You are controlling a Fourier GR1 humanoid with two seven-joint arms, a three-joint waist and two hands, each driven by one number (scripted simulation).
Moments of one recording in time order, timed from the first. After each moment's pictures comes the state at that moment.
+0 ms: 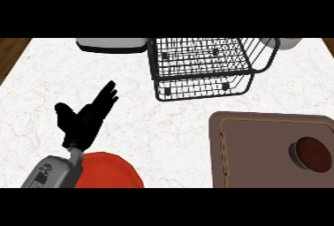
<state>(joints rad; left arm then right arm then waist) -0.21 0.31 -0.30 -1.49 0.33 0.15 0.18 0.69 -0.39 -0.08 -2.32 0.58 -0.30 0.53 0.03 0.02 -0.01</state>
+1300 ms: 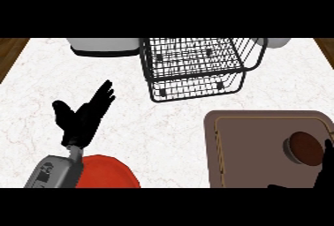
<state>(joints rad) -0.20 0.23 -0.18 -1.45 0.25 0.08 0.19 0.35 -0.20 0.18 -2.07 1.17 -0.15 0.93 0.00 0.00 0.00</state>
